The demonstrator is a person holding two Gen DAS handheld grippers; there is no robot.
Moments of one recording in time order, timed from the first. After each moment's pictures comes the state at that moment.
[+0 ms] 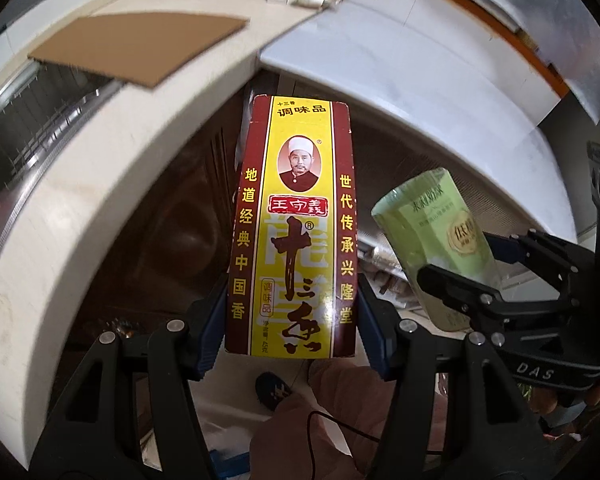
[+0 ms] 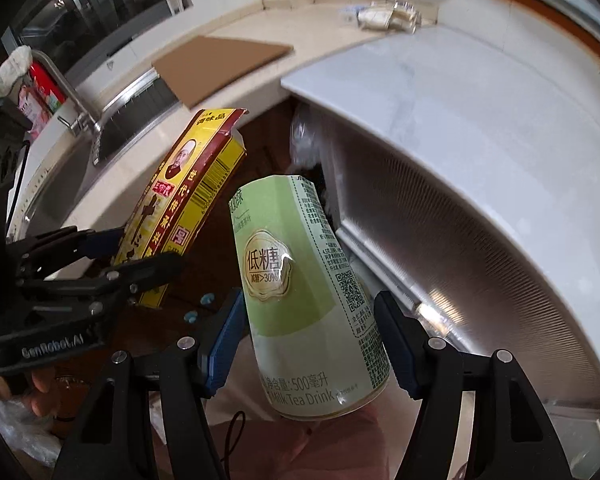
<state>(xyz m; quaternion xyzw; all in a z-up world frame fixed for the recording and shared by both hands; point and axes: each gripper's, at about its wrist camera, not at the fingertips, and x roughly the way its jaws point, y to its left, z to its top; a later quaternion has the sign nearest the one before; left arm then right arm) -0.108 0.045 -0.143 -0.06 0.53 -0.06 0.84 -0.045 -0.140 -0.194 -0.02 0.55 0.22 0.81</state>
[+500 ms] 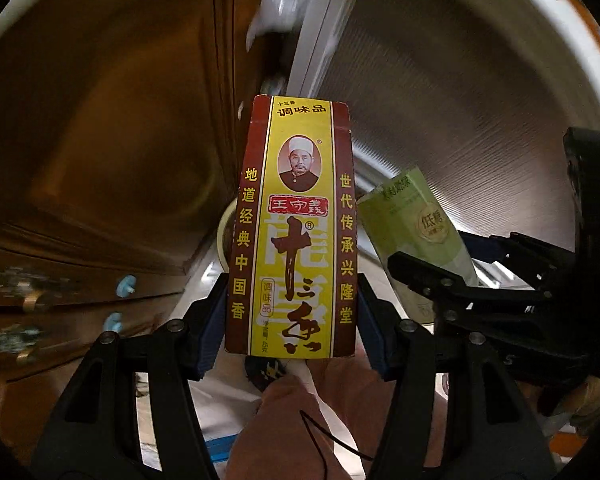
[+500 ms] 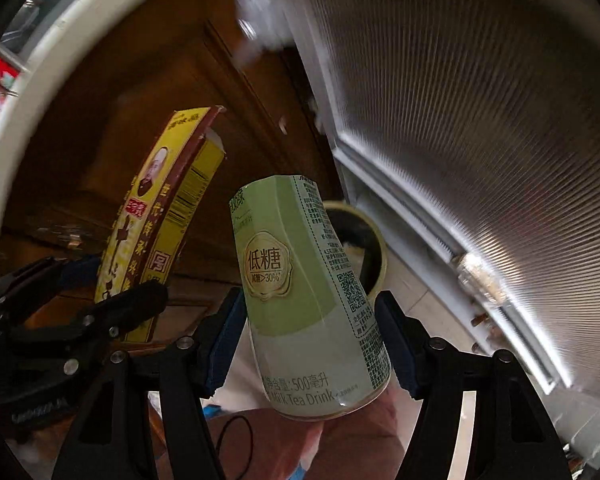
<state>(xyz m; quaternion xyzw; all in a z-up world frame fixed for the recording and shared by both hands) -0.078 0.035 -0.313 -0.10 0.60 -0.02 0.79 -0.013 -0.137 -0.382 -0.01 0.64 0.21 0.74</state>
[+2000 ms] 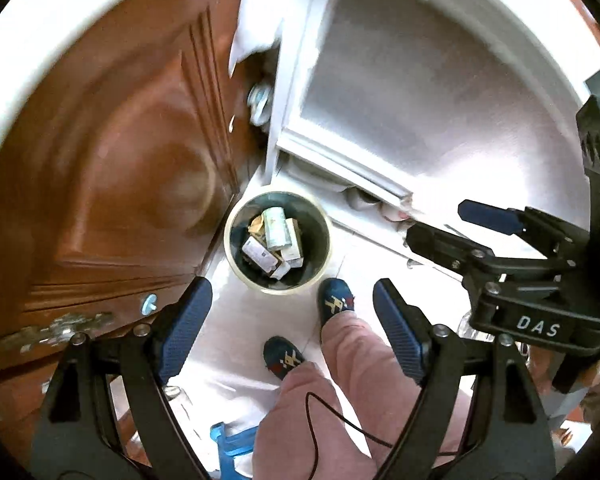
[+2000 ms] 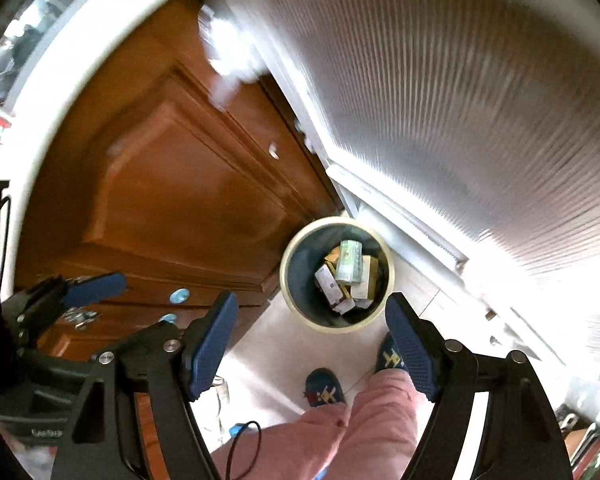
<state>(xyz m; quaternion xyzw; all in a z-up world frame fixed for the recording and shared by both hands) -0.049 0.032 -0.251 -0.04 0.62 -0.06 0.78 0.010 -0.134 -0.328 0.05 0.62 0.19 0.76</state>
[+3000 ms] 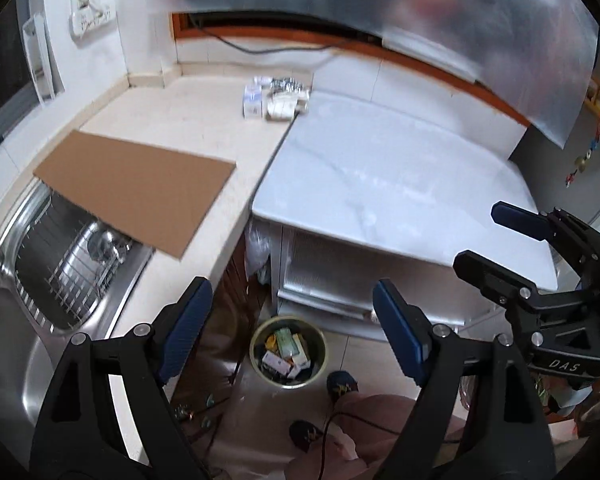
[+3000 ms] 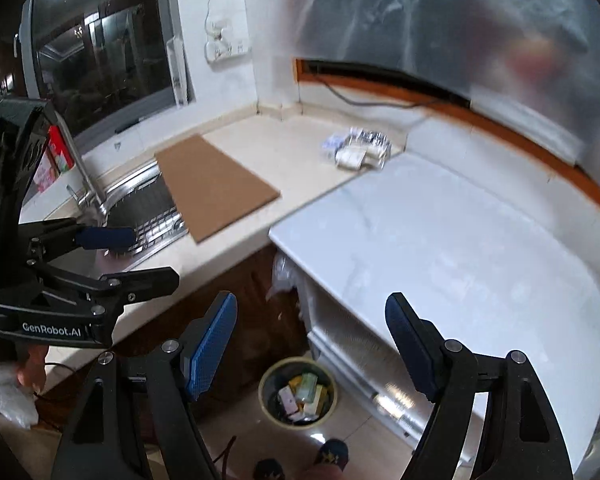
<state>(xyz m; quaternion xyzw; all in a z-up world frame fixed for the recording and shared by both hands) -0.038 0.035 0.029 0.01 0.45 -0.09 0.89 -0.029 -0.159 0.006 -0.04 0.40 0.19 0.90</state>
